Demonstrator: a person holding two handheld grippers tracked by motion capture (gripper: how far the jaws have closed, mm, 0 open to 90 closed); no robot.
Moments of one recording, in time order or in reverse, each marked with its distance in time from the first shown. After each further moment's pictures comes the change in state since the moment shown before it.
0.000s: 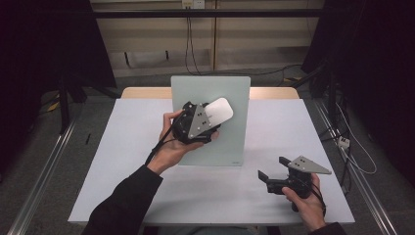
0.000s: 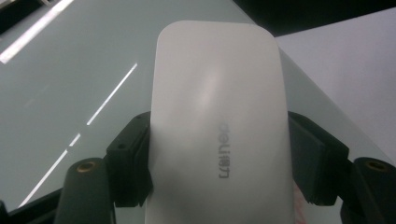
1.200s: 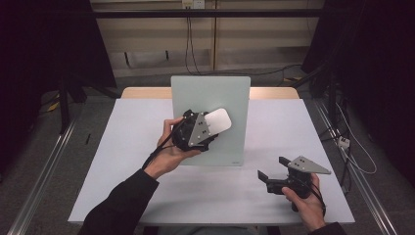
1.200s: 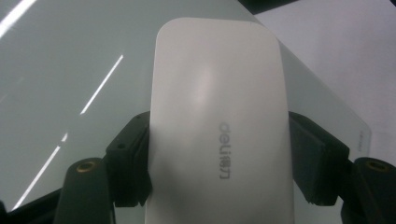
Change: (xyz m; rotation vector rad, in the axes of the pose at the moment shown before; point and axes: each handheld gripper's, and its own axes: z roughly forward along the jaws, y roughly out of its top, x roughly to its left) left arm -0.012 -0.011 0.000 0.055 -0.064 0.055; right arm 0.001 0.000 0.000 0.003 -0.002 0.002
